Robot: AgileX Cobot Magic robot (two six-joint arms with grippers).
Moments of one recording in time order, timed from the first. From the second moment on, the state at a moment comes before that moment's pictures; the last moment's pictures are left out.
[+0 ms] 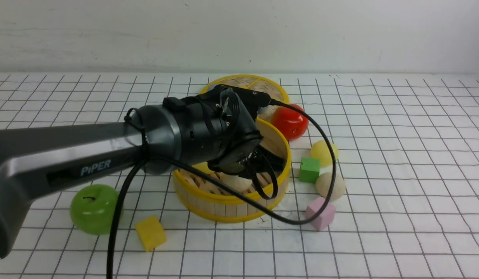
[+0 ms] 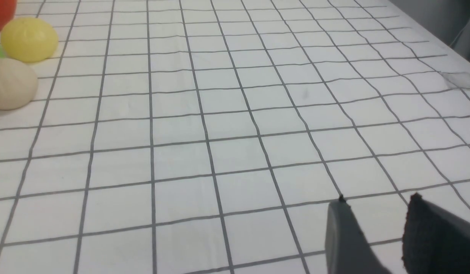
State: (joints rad) right arm -0.14 -0.01 0.02 -0.22 0.40 0.18; left arm -0.73 1.92 -1.46 0.55 0.64 -0.83
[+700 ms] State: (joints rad) right arm -0.14 -0.01 0.02 -0.22 0.40 0.18; left arm -0.73 1.21 -1.39 0.55 0.94 -0.65
